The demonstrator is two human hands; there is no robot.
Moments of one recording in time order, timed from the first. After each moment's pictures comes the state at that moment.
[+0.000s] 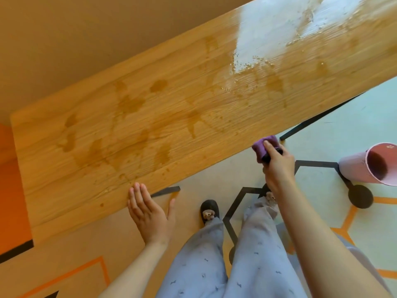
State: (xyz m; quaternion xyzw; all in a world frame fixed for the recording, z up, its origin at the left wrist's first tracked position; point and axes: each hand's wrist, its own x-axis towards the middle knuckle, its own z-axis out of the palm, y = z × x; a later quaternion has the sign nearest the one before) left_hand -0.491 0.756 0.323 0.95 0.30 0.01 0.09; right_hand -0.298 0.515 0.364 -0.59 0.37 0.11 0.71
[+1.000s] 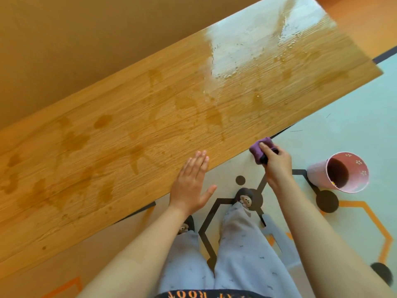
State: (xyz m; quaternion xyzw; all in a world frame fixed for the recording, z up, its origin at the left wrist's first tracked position) left_hand -0.291 0.591 0.346 0.99 -0.10 -0.08 0.09; right_hand -0.190 0.373 0.367 -0.62 0.37 0.12 0.68
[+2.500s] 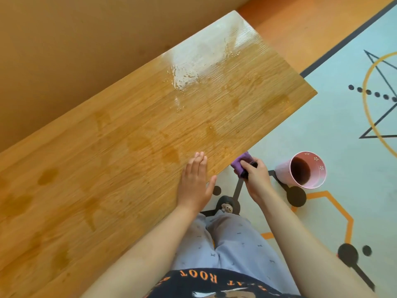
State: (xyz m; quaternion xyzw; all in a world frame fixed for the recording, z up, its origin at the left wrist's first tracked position) left_hand -0.173 0.489 0.360 0.97 -0.08 -0.10 0.19; right_hand -0.143 0.313 0.367 -0.61 0.41 0.13 0.67
